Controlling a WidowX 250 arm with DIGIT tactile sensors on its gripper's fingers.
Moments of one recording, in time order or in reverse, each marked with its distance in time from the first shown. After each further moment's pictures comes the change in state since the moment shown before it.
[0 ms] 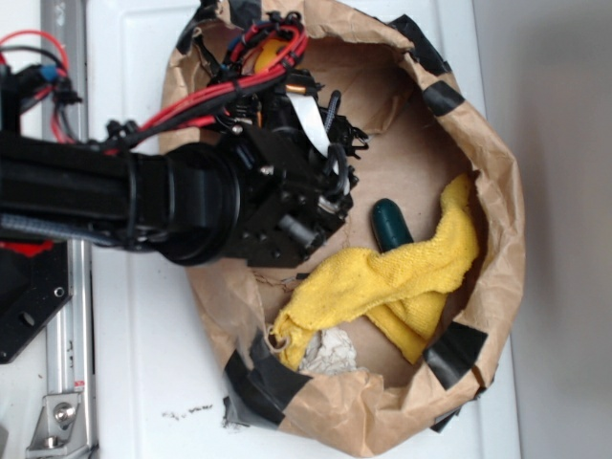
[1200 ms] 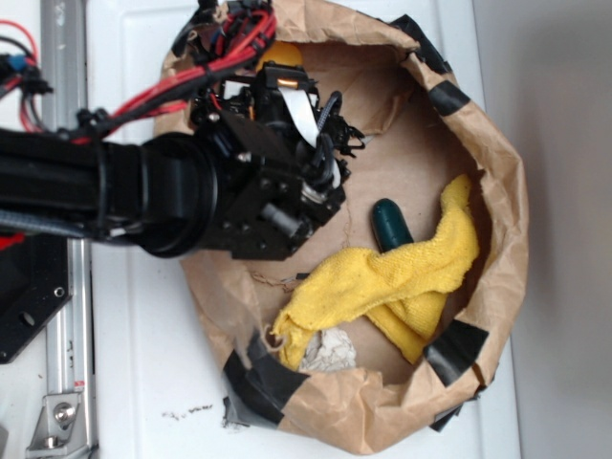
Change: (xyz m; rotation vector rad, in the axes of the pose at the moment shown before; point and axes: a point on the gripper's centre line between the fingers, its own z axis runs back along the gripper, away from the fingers) arm 0.002 0.003 0.003 -0.035 0.036 0.012
